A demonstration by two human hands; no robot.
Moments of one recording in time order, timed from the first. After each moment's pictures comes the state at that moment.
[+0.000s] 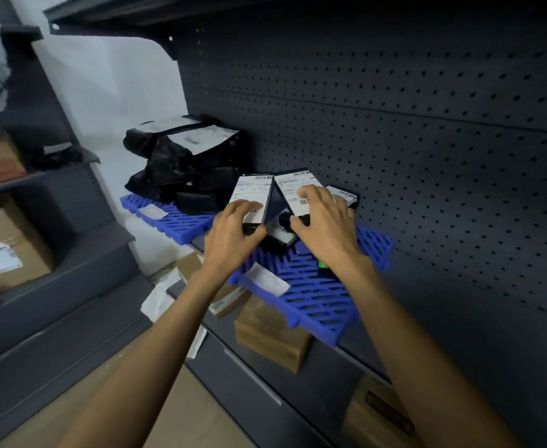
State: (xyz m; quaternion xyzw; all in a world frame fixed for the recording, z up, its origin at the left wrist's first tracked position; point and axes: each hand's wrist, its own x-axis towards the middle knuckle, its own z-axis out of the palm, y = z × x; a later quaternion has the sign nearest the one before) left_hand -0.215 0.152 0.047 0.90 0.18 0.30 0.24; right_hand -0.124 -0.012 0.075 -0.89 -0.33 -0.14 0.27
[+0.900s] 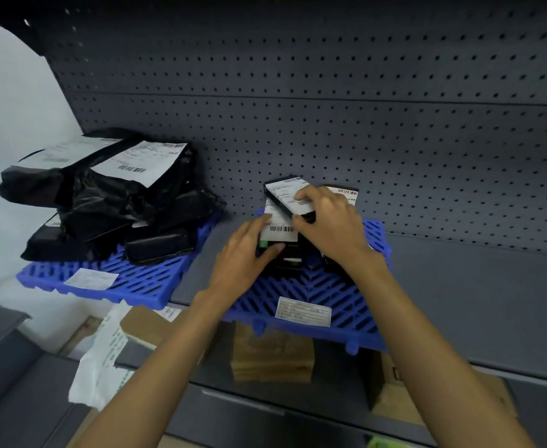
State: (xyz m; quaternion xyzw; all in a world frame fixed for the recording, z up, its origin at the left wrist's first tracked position) left_hand -0.128 0.241 0.012 0.93 -0.11 0.19 0.30; right_hand -0.110 0.059 0.077 -0.94 -0.13 -0.20 0.24
